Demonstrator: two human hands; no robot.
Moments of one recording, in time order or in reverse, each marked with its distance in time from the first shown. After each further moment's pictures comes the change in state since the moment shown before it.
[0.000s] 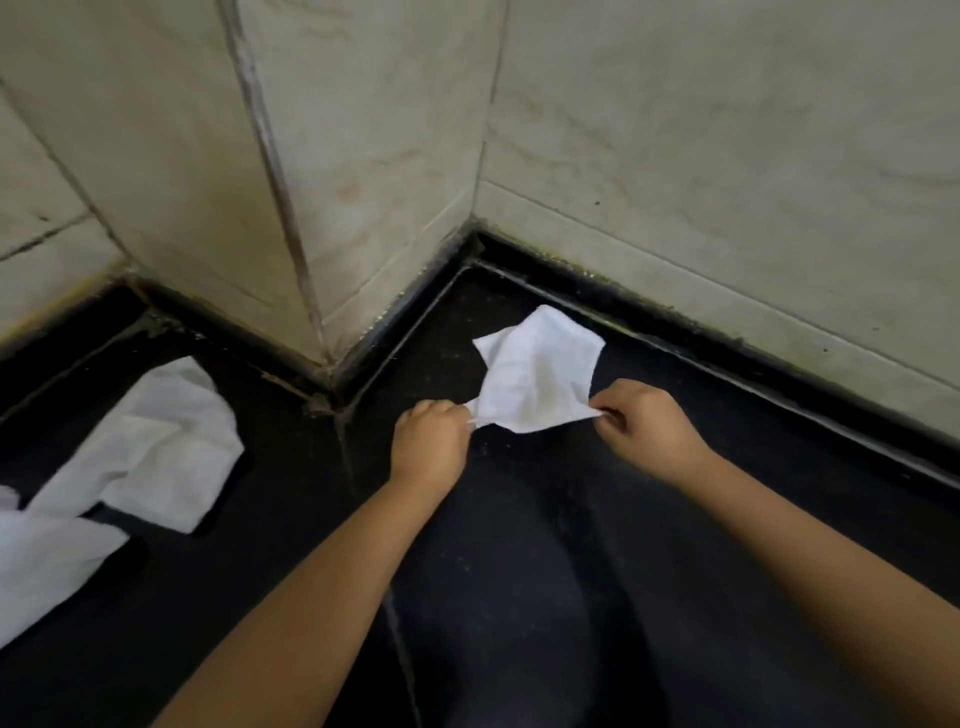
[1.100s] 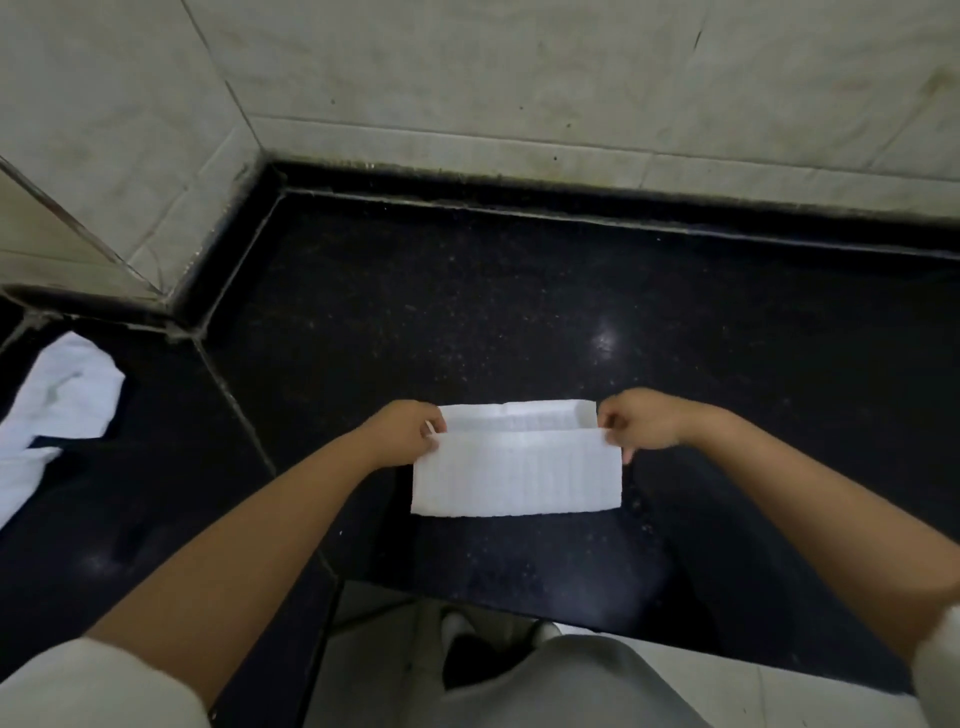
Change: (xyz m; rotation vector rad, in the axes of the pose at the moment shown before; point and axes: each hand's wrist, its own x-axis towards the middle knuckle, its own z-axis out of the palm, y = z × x) left_hand -0.158 0.171 0.016 -0.024 -0.704 0.099; right_hand -0.291 0.128 -0.034 0.267 -0.623 0.369
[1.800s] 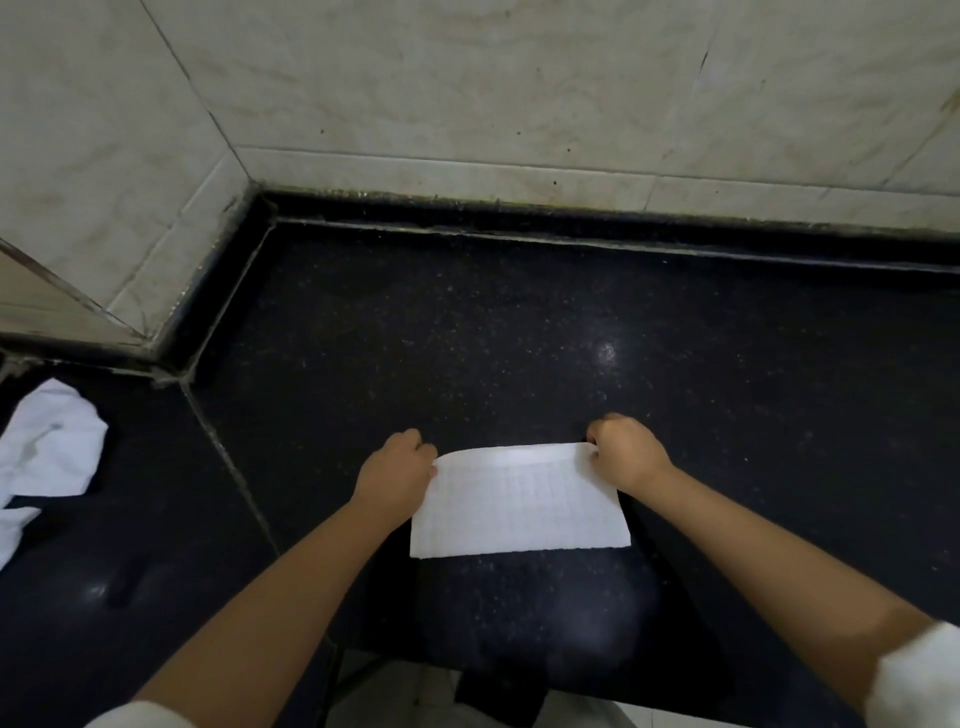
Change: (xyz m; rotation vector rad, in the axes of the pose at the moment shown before) left_hand 0.031 -0.025 0.024 0.416 0.271 0.079; right_hand 0.054 -0.004 0.029 -0.133 0.429 0.152
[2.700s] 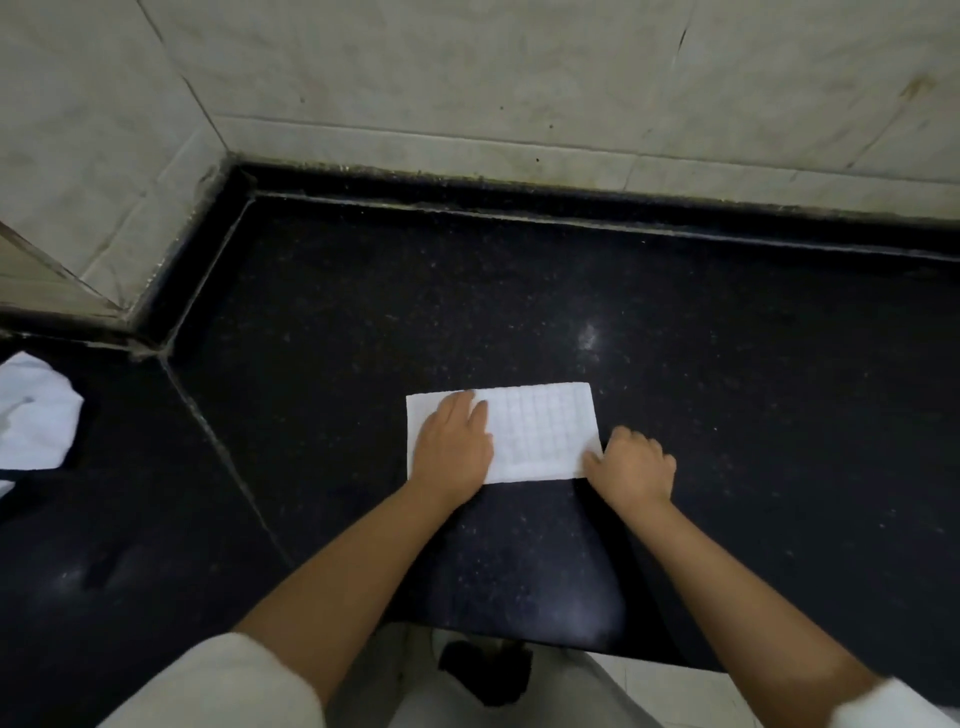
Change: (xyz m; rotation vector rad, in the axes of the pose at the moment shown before) left_hand 0.002 0.075 0.007 -0.078 0.237 0.055; right_hand -0.050 0.001 0.029 0.047 0.161 0.409
